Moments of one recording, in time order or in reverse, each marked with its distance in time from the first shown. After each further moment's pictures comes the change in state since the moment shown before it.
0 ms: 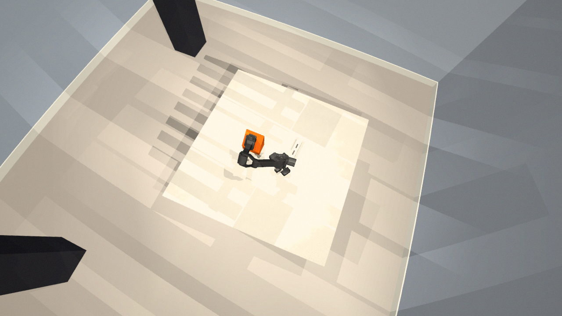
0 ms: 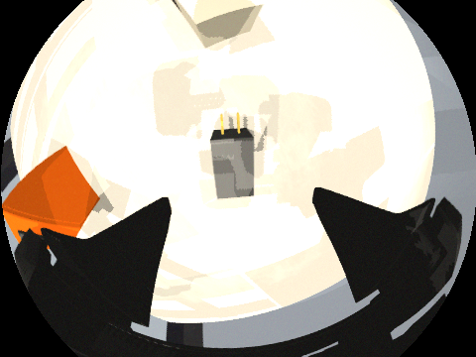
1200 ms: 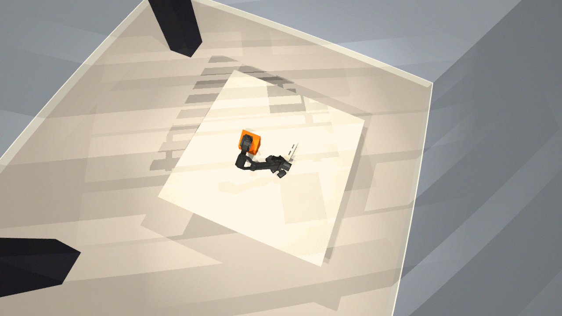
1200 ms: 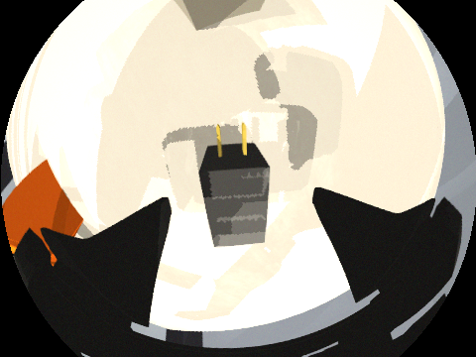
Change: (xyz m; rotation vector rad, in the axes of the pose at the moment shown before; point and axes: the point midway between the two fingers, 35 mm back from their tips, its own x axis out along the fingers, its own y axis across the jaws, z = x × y) arm 0.048 -0.001 0.004 -0.002 0.001 0.004
